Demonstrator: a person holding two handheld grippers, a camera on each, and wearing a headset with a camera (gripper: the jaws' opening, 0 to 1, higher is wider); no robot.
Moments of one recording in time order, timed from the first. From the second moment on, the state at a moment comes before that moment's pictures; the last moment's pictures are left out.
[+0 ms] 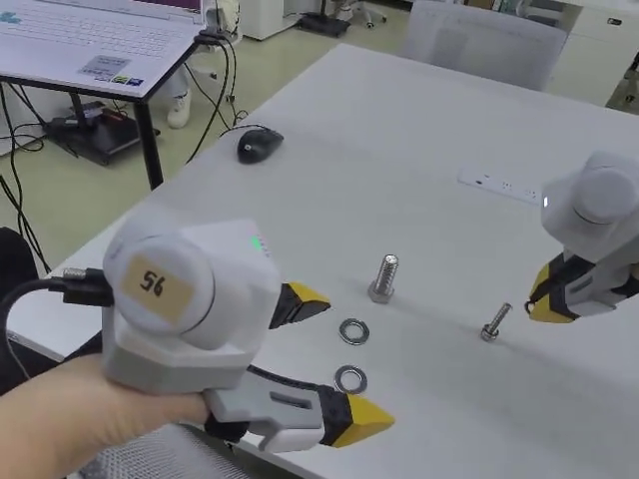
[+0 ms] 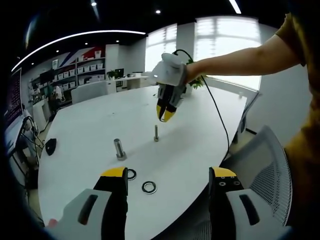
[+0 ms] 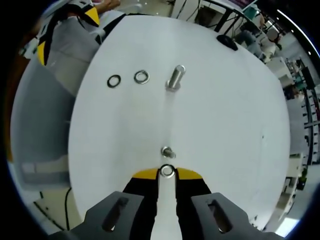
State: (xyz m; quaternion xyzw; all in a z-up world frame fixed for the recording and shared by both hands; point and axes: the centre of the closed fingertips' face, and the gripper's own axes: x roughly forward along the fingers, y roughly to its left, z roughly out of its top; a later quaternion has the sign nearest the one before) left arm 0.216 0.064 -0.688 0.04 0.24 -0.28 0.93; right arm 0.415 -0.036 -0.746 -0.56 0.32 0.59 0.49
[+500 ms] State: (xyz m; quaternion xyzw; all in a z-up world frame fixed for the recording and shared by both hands) left arm 0.216 0.070 -0.691 0.03 0.25 -0.27 0.93; right arm 0.421 -0.024 -0.758 -0.56 0.32 0.60 0.48
